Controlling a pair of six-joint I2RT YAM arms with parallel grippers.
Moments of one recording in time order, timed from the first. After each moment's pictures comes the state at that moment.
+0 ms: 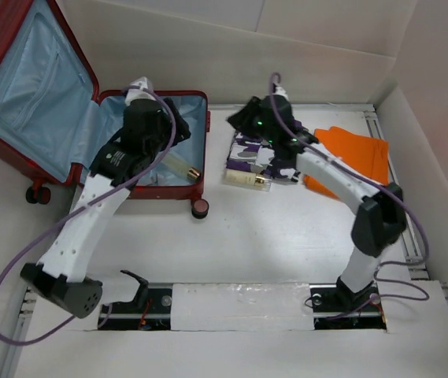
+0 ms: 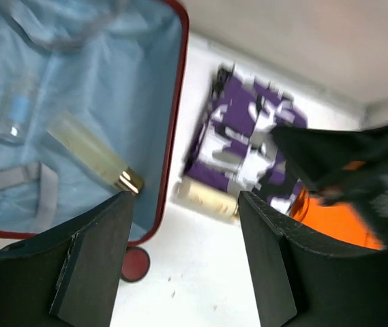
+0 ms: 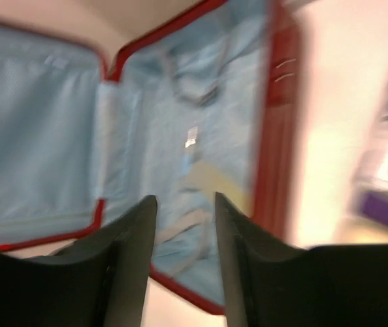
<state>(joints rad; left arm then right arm) -0.45 1.22 1.54 -0.70 -0.33 -0.63 0.63 1.85 1.69 -0.10 0.07 0.90</state>
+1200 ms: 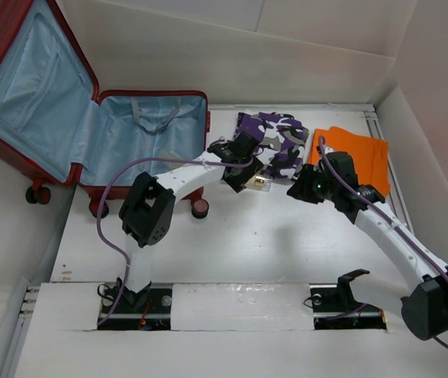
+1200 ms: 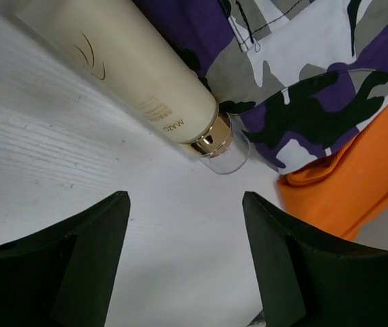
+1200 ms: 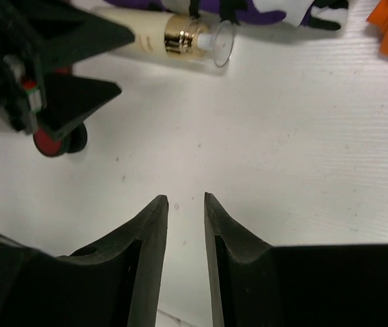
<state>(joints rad) -0.74 1.97 1.59 -0.63 -0.15 -1.42 0.33 1.11 0.87 -0.46 -0.17 0.55</state>
